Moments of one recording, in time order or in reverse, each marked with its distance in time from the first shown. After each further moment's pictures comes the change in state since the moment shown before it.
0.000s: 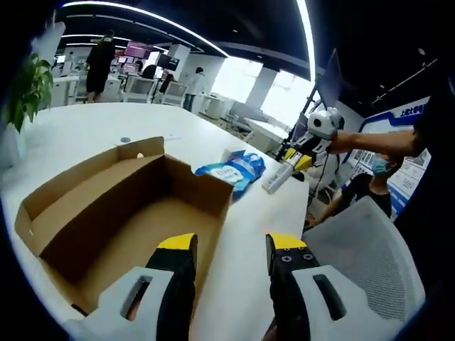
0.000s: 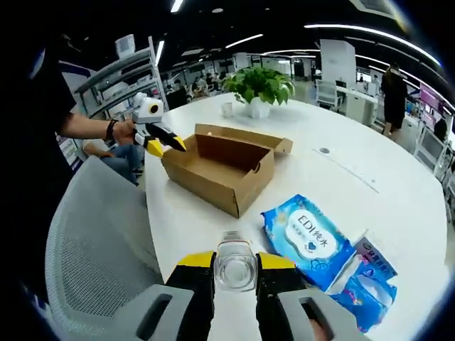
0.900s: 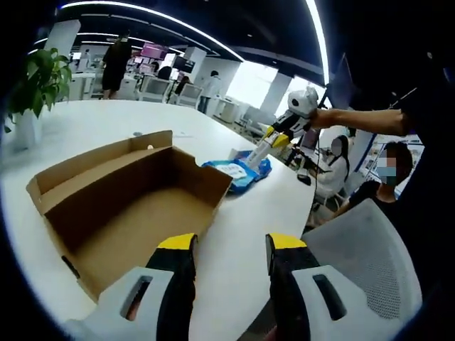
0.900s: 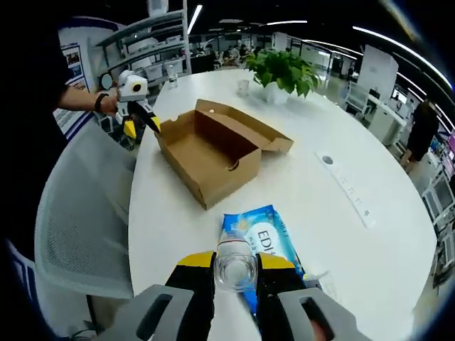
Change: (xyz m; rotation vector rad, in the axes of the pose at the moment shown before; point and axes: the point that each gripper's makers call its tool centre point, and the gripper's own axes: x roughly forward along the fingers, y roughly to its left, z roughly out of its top) left arm -0.013 -0.017 -0.016 -0.055 -0.039 0.084; right arm 0.013 -0.075 0.025 -0.238 0.187 0.047
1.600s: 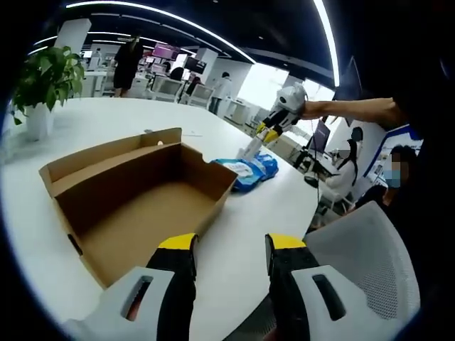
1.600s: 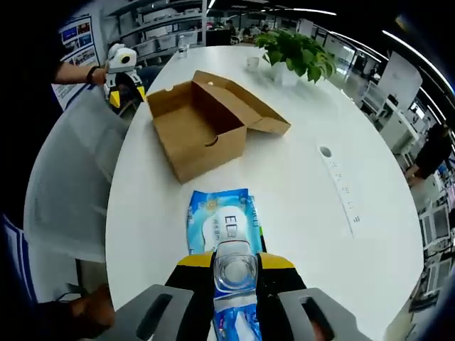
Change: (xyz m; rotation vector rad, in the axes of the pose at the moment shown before) left arm -0.010 -0.002 -0.008 -0.029 -0.008 0.063; right arm 0.012 -0.063 -0.017 -0.149 0.166 0.015
